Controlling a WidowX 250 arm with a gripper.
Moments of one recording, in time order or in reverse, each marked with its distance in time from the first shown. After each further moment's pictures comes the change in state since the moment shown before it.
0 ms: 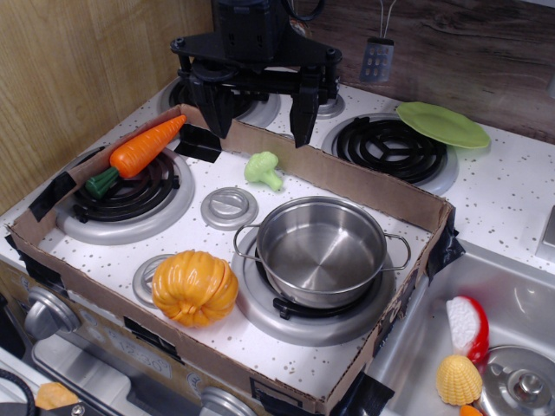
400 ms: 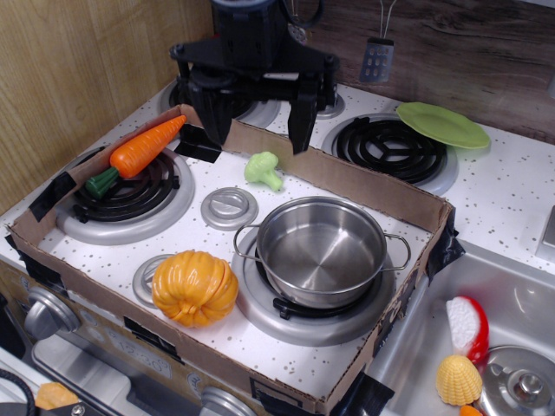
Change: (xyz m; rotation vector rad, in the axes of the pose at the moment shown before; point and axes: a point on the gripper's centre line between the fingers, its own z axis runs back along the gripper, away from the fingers) arm -0.004 -0.001 -0.008 0.002 0.037 0.002
